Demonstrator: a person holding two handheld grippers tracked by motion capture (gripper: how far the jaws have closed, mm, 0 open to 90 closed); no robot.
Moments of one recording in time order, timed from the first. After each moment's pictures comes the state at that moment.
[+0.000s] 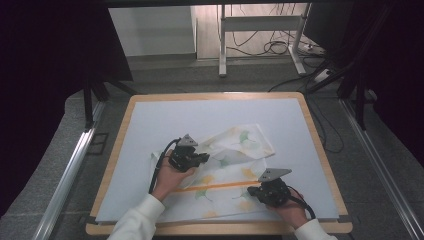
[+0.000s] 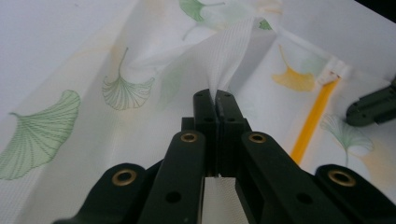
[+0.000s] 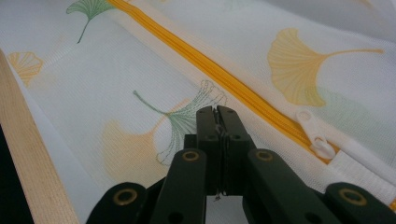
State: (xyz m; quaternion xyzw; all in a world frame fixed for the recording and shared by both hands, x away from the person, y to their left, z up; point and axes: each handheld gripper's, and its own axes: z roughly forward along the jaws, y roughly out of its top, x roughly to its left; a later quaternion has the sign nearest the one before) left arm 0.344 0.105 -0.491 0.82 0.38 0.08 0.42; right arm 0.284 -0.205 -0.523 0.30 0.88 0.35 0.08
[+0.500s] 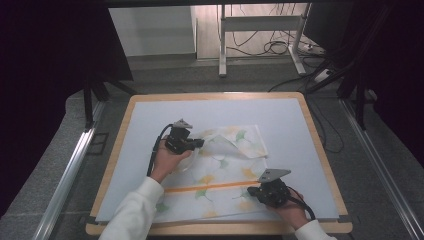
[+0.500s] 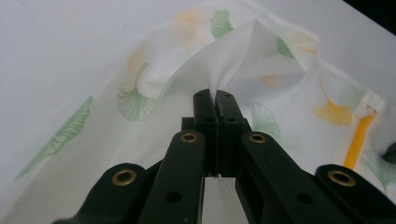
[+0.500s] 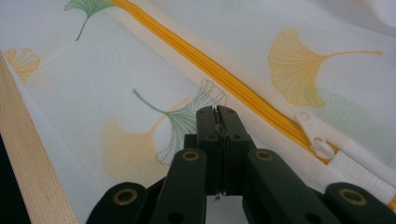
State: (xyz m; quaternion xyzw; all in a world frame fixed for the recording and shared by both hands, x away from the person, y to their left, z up) left arm 0.396 0.127 -0.480 0.81 0.41 0.07 0.42; right arm 0.283 -0.204 -0.522 0.30 0.89 0.35 0.09
